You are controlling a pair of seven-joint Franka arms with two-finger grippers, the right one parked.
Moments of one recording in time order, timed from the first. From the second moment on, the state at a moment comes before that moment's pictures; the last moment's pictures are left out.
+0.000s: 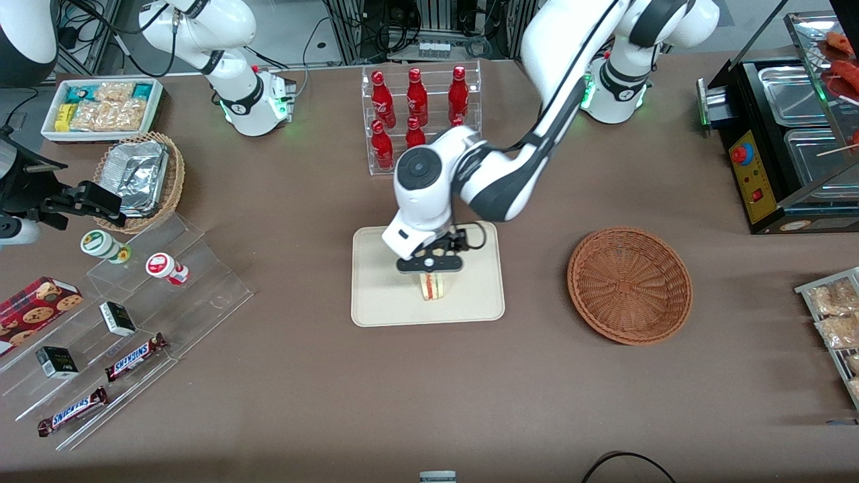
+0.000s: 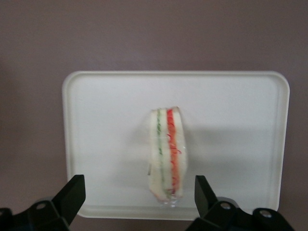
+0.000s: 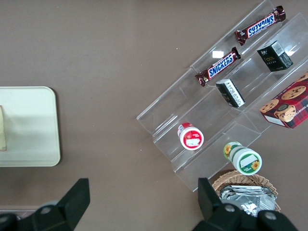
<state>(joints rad) -0.73 0.63 -0.03 -1.31 0.07 1.95 -0.85</state>
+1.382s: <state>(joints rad) -0.12 0.05 -0.02 -1.59 0.02 1.61 -0.12</state>
